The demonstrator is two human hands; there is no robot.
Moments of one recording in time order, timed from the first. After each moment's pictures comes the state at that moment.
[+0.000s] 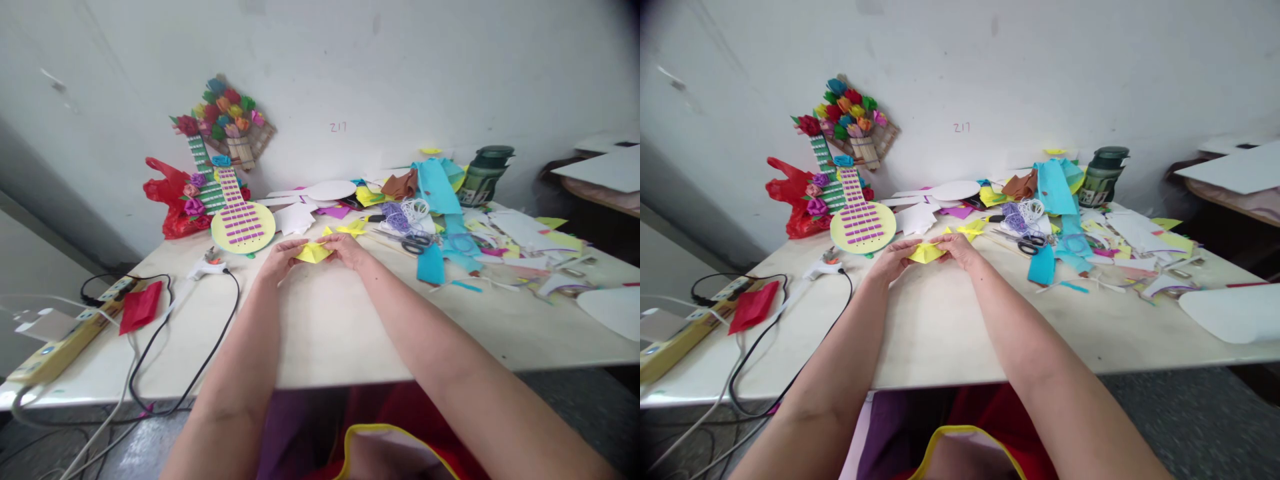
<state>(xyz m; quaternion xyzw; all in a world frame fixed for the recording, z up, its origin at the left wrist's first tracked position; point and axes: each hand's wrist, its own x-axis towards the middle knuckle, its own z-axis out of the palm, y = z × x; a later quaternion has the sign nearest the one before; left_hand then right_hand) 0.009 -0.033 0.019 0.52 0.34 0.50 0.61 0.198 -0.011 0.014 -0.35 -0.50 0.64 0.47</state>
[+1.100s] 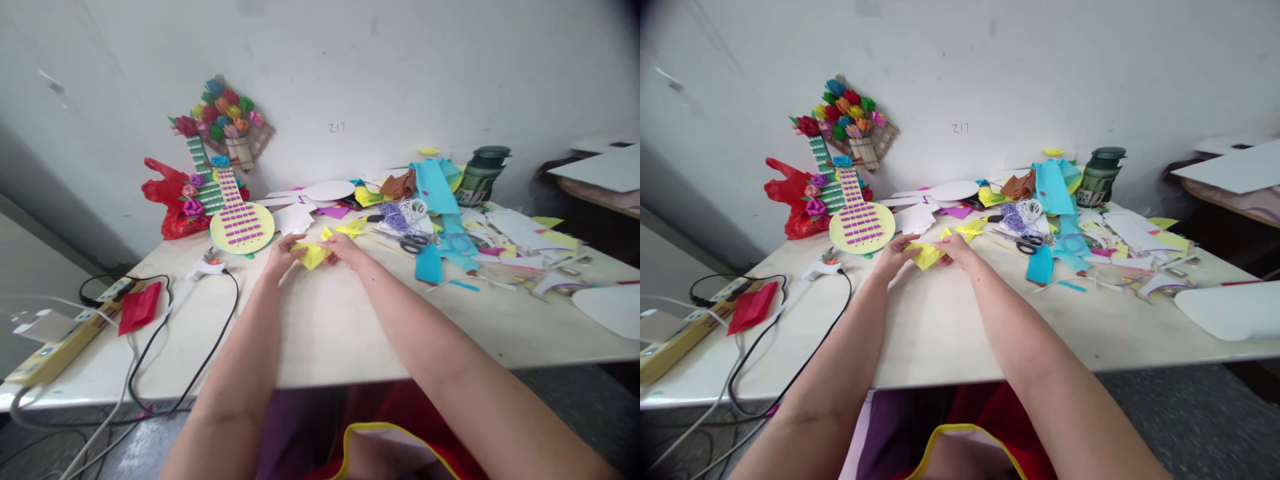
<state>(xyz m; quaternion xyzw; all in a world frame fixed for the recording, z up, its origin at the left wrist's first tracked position) 0.017 -0.033 0.021 0.63 0.41 0.53 0.40 0.197 -0.014 0.016 -0.43 -0.55 0.58 0.43</state>
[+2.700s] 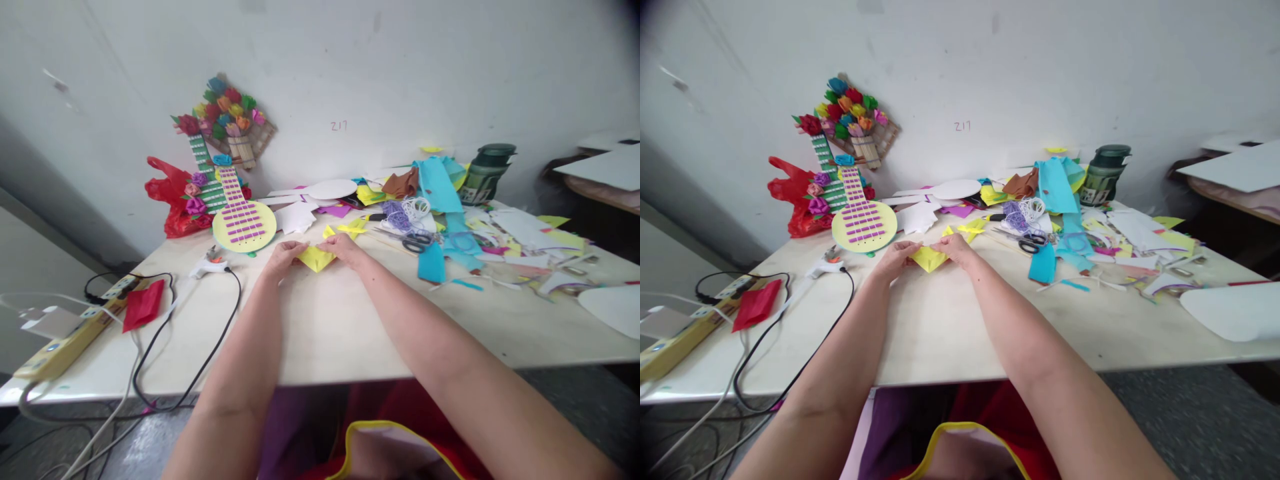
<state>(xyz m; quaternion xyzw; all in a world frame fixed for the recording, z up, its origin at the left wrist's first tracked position) 0.012 -0.032 0.020 0.55 0.45 0.45 0.54 0.192 -0.011 0.009 -0.40 -0.59 0.54 0.45</state>
